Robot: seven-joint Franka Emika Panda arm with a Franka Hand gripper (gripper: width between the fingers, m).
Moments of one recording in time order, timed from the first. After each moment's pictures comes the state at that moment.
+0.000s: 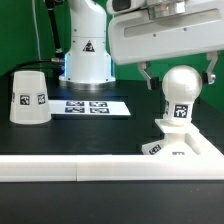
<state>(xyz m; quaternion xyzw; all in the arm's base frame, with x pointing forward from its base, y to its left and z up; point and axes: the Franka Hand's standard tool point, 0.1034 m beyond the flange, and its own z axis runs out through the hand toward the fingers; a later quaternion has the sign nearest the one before) 0.605 0.103 0.123 -0.98 0.17 -0.03 0.10</state>
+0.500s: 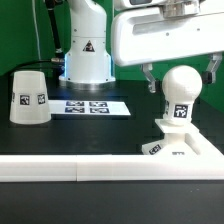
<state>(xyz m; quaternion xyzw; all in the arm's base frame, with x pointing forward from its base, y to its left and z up) 0.607 0.102 0.121 -0.99 -0.05 -0.04 0.08</state>
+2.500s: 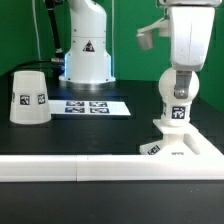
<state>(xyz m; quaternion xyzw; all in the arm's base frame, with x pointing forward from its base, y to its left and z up) 0.613 0.099 0.114 -0.80 -0.60 -0.02 0.00</state>
